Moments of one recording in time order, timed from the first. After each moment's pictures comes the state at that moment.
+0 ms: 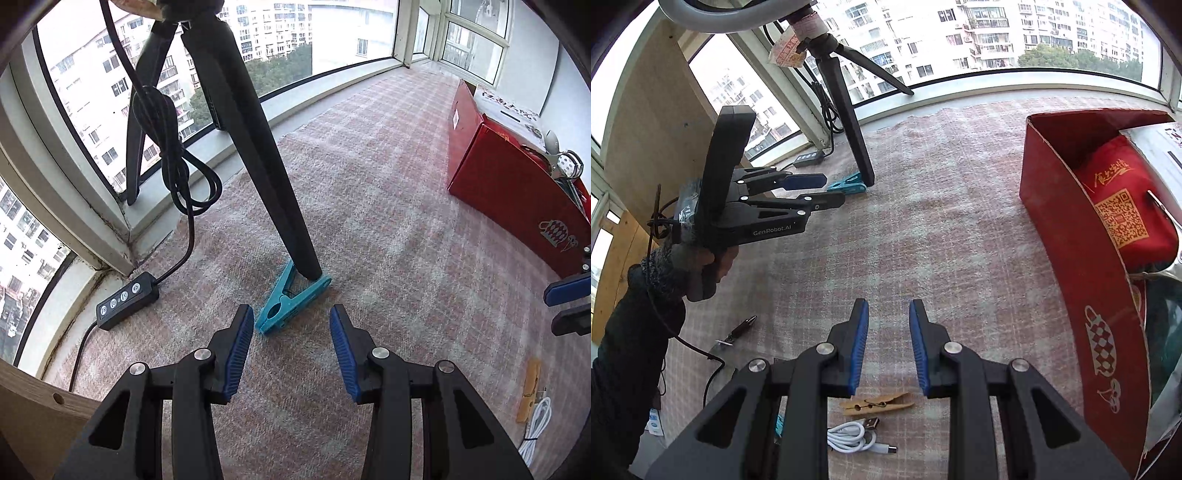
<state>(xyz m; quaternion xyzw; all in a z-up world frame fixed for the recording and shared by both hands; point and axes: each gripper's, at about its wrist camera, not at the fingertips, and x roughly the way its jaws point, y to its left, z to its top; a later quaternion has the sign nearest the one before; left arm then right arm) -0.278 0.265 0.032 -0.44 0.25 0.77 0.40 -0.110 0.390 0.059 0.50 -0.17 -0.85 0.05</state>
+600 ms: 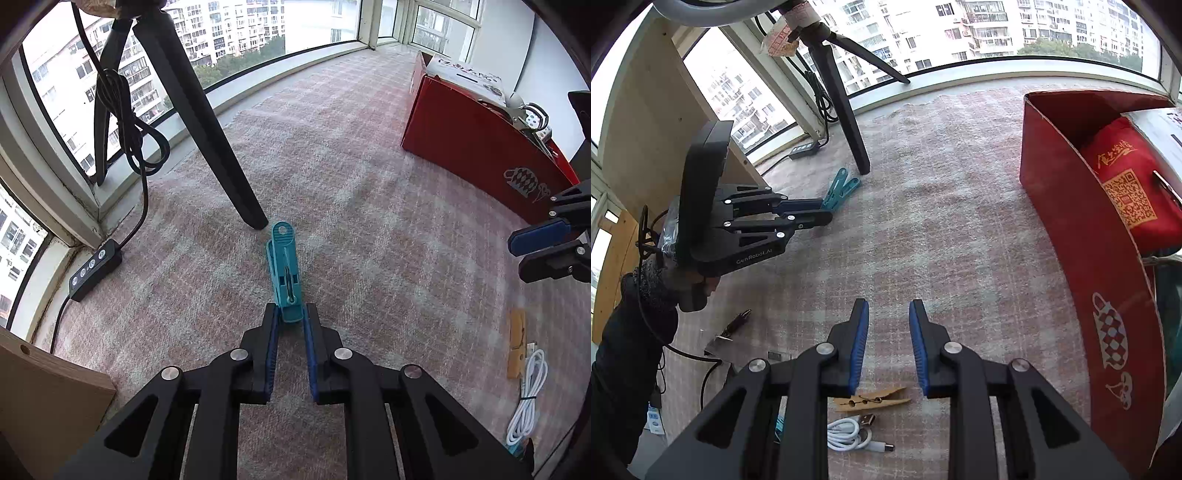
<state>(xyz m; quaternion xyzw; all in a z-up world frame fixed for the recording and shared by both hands) -0.229 0.246 0.023 -0.45 0.26 0.73 0.44 -0.105 0.388 0.051 0.51 -0.17 -0.84 0.06</state>
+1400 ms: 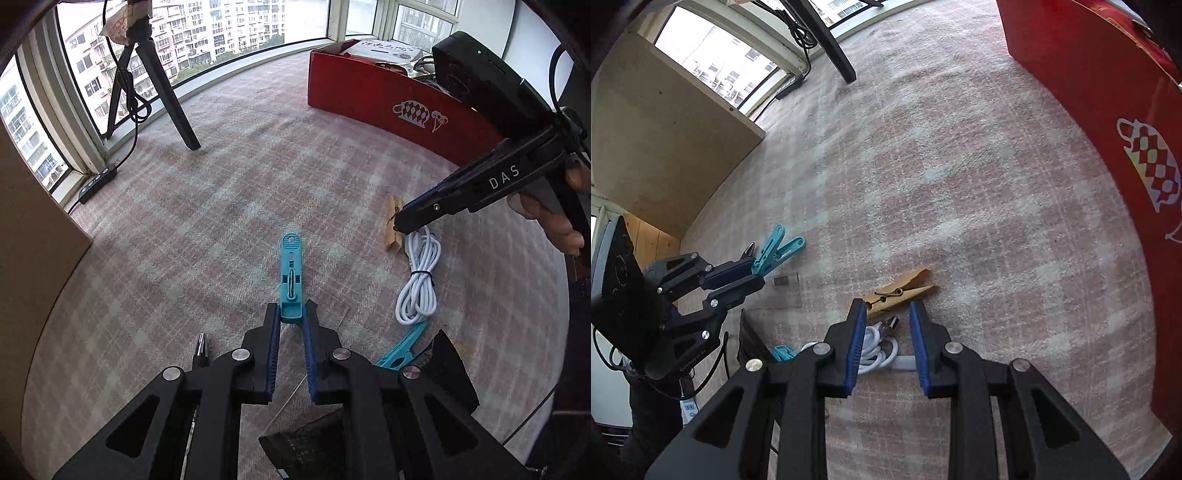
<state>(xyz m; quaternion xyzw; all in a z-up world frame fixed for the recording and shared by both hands) -0.095 0.177 0.054 -0.45 0.25 0.73 0.44 -0.066 0.374 0.010 0.60 -0.26 -0.76 0.06</state>
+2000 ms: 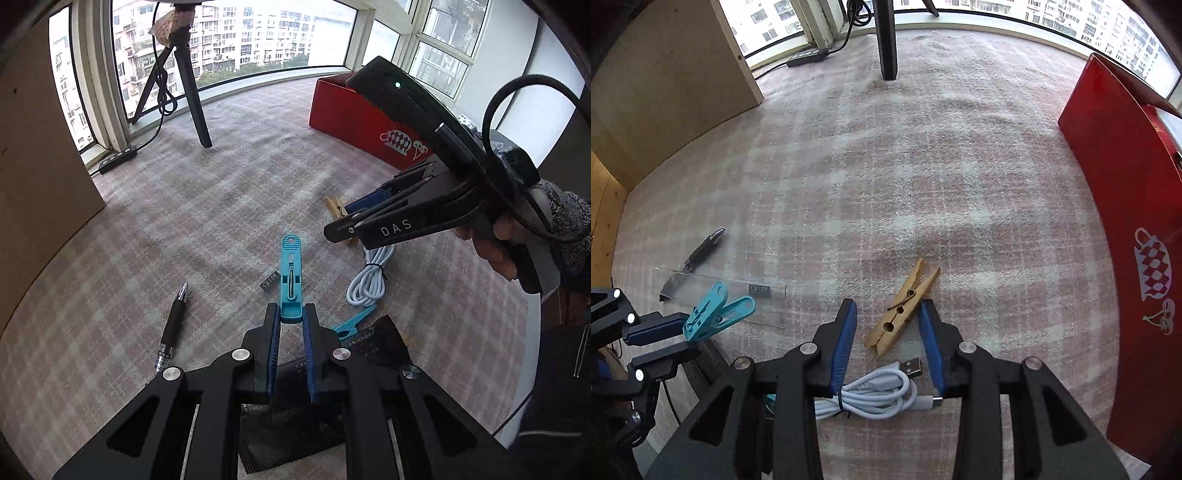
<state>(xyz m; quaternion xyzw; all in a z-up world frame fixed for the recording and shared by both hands) -0.064 0.145 0.070 -0.46 0.16 0.76 0.42 -0.091 0.313 0.023 0.60 -0.06 -0.80 0.01</state>
